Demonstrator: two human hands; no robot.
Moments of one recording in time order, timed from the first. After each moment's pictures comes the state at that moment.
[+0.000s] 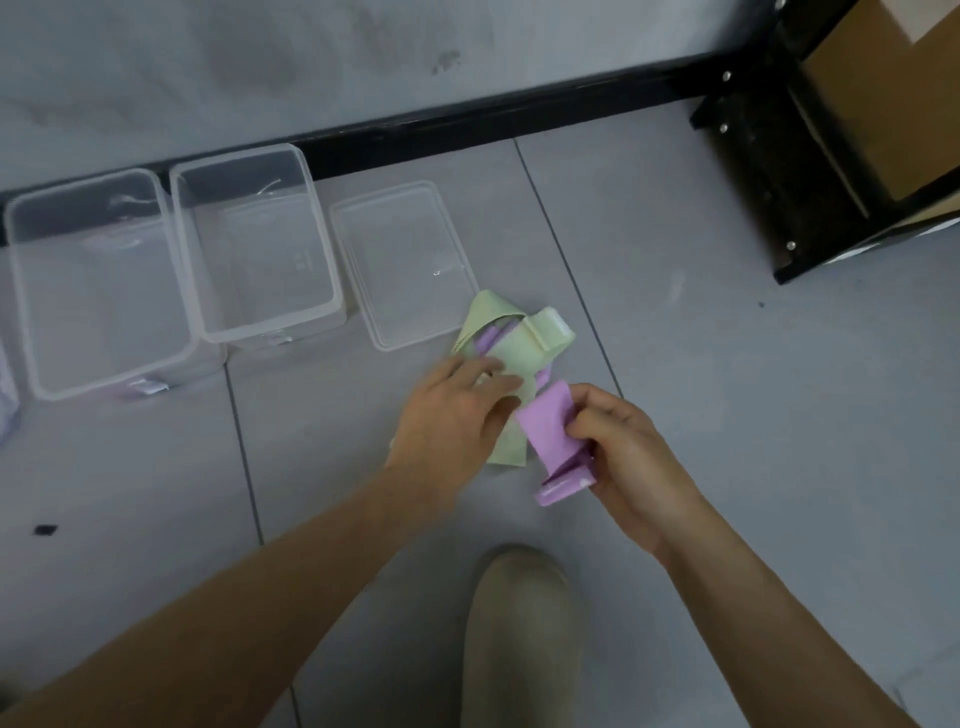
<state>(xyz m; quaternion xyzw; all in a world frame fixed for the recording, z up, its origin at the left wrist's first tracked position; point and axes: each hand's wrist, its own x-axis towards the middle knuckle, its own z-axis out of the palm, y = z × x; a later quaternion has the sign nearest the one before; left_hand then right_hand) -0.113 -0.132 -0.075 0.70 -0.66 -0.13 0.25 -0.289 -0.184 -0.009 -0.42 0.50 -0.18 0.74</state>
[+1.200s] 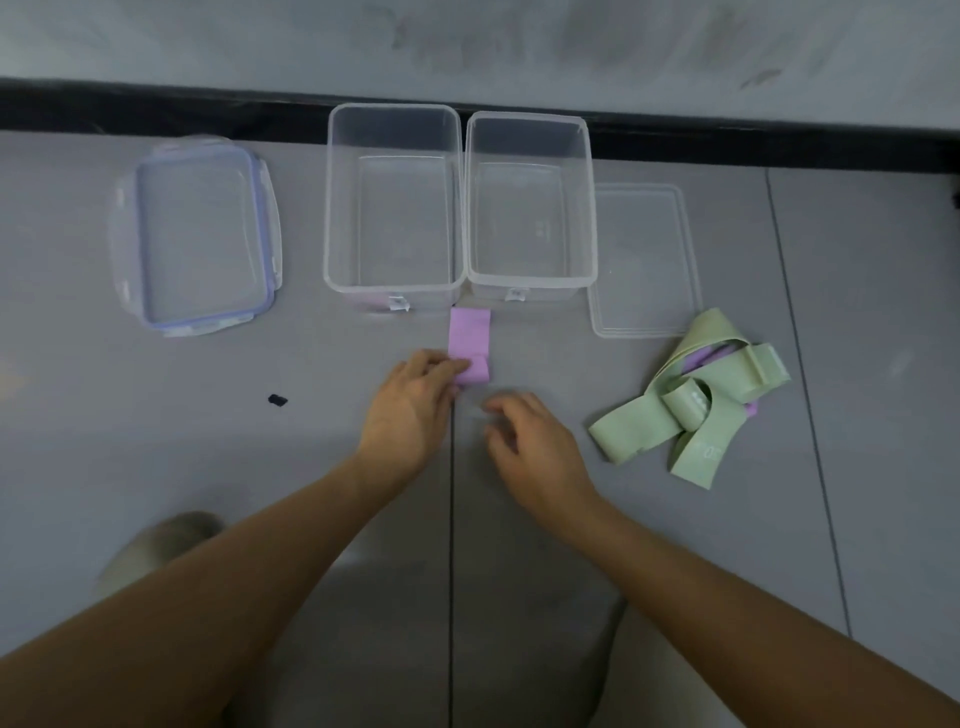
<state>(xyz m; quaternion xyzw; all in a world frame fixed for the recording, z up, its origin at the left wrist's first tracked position) 0.072 0.044 -0.126 0.84 -0.45 -0.14 0.27 -0.081 -0.050 -0.100 -0.86 0.33 0.00 0.38</state>
